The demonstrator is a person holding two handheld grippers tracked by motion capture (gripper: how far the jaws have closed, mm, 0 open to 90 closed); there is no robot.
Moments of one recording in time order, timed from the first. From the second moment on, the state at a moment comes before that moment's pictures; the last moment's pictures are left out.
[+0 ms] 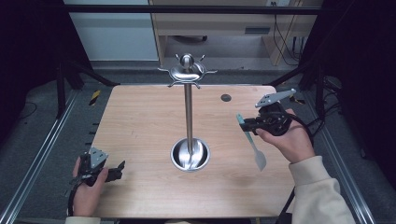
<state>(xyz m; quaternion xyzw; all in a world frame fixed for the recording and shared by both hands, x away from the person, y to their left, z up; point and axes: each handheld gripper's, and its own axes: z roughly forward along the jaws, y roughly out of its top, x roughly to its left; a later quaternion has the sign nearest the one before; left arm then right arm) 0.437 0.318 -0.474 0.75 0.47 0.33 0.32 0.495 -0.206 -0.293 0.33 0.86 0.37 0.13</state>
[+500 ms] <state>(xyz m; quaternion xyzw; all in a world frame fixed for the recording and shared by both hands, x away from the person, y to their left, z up) 0.438 0.314 -0.474 0.76 0.46 0.33 0.32 0.487 -0.197 -0.276 0.31 0.84 0.42 0.16</state>
